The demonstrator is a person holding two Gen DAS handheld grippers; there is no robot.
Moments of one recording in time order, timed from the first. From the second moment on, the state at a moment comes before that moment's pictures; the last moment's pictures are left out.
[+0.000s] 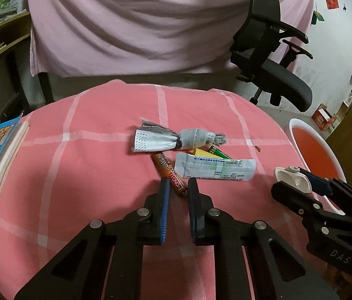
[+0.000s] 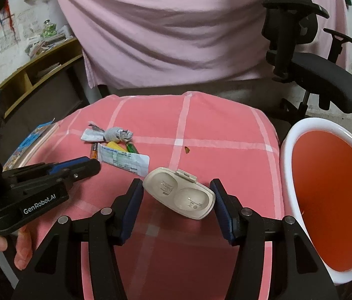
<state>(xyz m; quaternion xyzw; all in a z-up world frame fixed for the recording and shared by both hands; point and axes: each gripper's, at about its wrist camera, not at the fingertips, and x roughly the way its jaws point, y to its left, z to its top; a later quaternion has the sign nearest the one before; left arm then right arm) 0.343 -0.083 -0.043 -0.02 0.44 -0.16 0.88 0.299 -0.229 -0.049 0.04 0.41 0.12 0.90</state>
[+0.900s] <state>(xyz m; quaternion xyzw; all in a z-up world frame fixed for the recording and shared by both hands) 0.355 -0.079 -0.038 -0.03 0.45 -0.11 0.89 0.298 -0.230 -0.047 0.05 0.41 0.12 0.90</state>
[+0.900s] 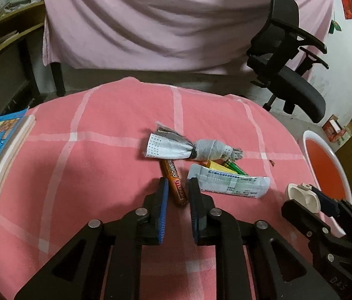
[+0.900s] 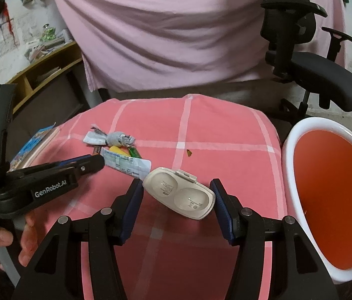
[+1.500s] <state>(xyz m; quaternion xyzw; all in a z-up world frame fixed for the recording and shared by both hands) 0.272 -0.057 0.012 -0.08 0.24 -0.18 0.95 0.266 -0.248 -0.016 0.12 0.26 0.15 0.95</state>
